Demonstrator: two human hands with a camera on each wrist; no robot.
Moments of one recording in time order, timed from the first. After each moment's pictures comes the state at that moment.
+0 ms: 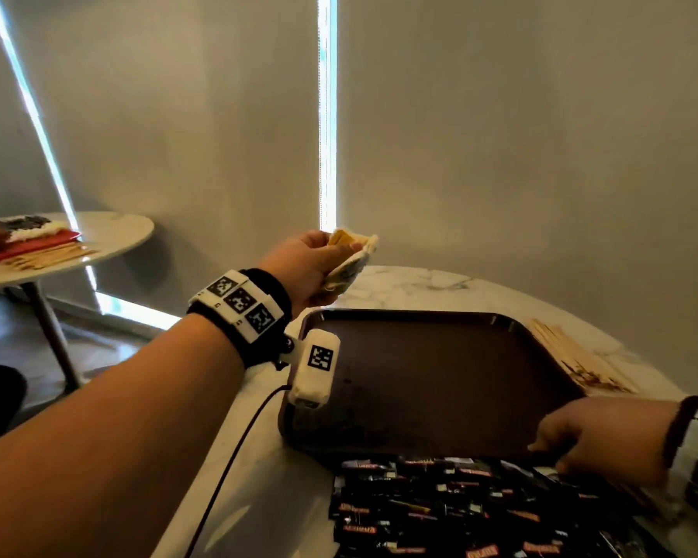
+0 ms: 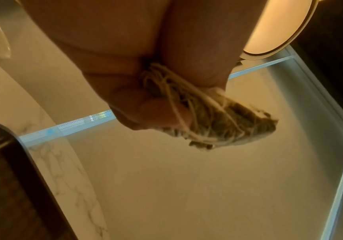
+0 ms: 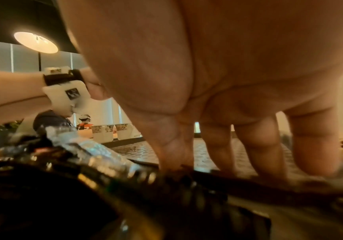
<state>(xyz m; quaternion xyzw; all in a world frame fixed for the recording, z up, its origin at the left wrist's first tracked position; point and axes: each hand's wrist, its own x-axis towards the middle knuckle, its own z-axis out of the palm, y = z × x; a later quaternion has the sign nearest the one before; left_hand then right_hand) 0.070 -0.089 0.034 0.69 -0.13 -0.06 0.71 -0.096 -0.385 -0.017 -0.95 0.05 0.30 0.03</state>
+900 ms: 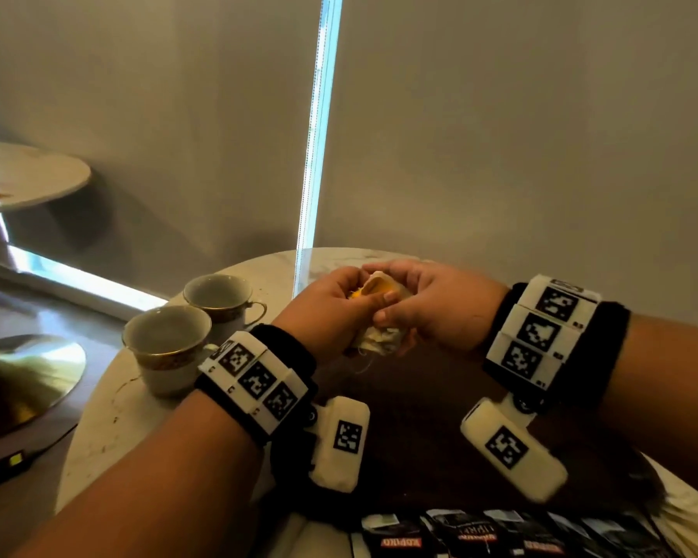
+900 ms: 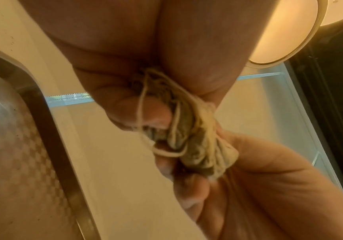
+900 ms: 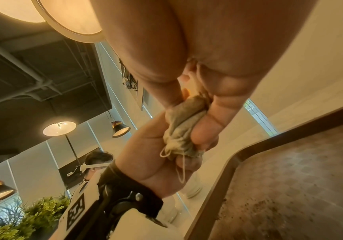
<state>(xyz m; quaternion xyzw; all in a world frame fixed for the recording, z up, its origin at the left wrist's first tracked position) 0.108 -0.097 -0.042 0.69 -0.22 -0.13 0.68 0.060 -0.249 0.014 -0.86 -0.02 0.07 0.50</state>
